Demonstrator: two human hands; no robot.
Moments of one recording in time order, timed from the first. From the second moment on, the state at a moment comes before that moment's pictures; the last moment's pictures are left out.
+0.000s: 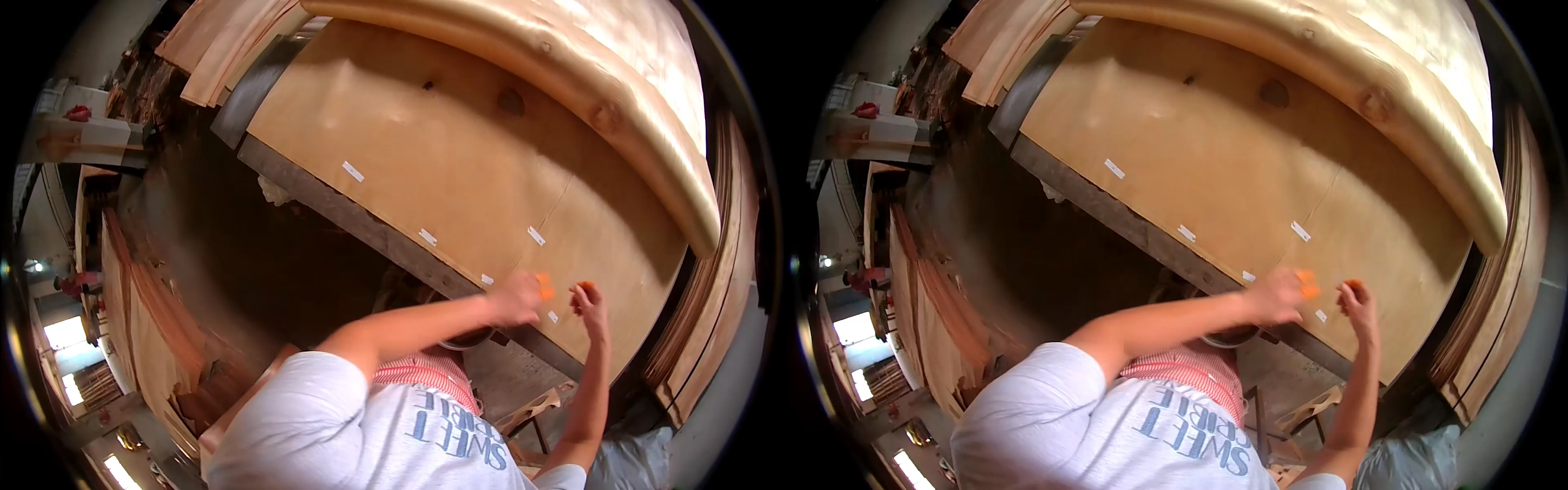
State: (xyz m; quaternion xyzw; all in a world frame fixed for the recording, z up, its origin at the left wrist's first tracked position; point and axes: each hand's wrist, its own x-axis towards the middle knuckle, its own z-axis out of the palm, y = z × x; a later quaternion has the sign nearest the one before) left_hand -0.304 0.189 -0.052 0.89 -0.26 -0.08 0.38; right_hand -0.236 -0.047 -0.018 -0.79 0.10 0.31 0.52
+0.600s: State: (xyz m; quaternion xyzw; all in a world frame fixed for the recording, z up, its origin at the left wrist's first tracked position) left_hand -0.274 0.532 -0.086 0.97 0.07 0.15 0.16; right_hand -0.164 0.428 -0.057 -0.80 -0.01 0.34 0.49
